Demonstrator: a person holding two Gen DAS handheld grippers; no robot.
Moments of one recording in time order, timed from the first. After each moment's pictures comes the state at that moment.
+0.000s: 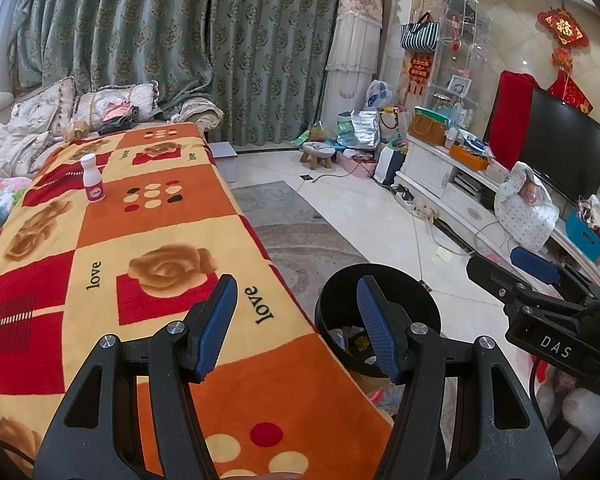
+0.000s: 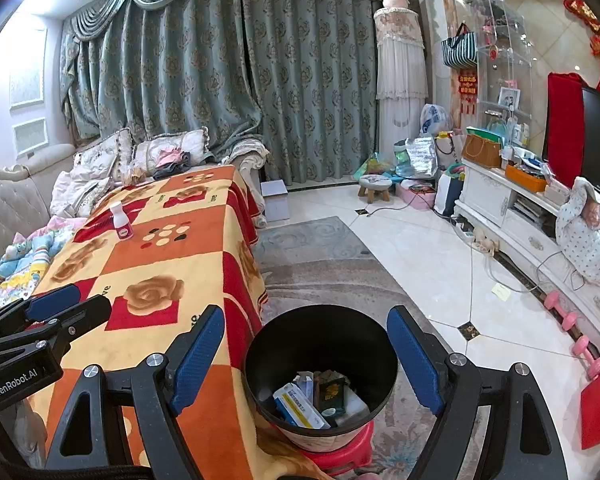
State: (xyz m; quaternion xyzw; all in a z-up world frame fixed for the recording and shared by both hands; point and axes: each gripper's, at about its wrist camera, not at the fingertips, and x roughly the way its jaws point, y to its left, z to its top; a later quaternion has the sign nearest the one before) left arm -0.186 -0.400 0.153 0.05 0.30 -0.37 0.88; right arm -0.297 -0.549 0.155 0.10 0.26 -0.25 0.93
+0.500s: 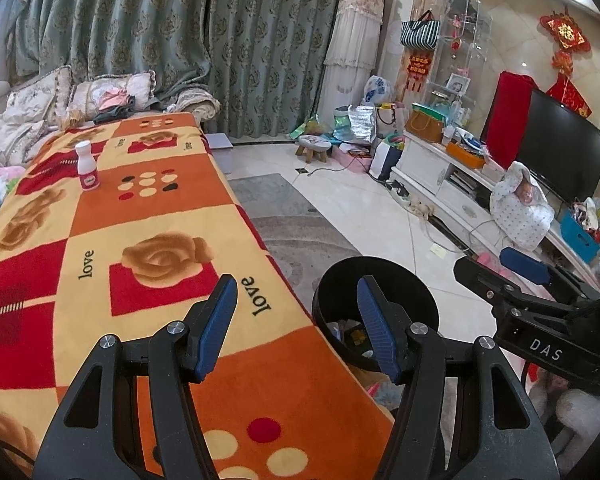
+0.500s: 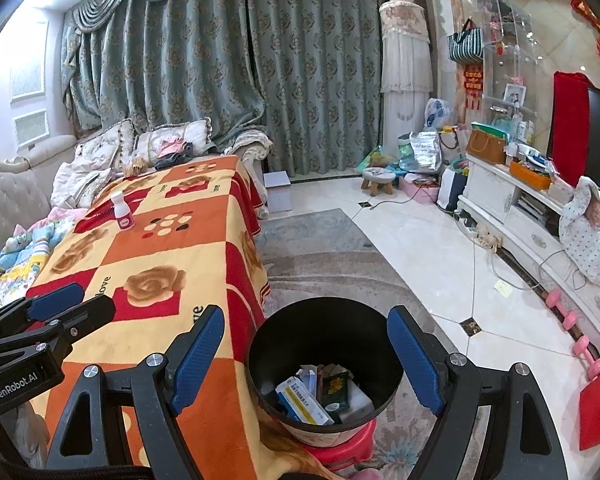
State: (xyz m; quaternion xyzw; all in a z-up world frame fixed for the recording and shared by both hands) left arm -0.182 -0.398 0.140 0.05 0.32 -0.38 0.87; right arm -0.290 -0.549 0.147 0.10 0.28 -0.24 0.92
